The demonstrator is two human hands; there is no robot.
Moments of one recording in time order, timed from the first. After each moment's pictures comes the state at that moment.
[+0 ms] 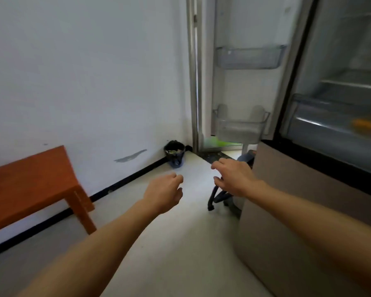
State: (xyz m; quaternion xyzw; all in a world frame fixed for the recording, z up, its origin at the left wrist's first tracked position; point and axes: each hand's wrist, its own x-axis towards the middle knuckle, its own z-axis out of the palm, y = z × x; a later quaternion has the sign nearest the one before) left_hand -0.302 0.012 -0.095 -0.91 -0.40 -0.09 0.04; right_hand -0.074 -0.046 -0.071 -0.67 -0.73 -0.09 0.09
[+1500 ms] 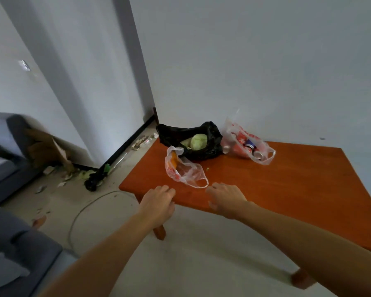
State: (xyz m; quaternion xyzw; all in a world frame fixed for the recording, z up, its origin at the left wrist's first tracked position) left_hand -1.319 0.112 -0.138 -0.57 -0.82 -0.01 0.04; right_hand -1.162 0.276 -0.160 -0.20 -0.98 0.02 0.02
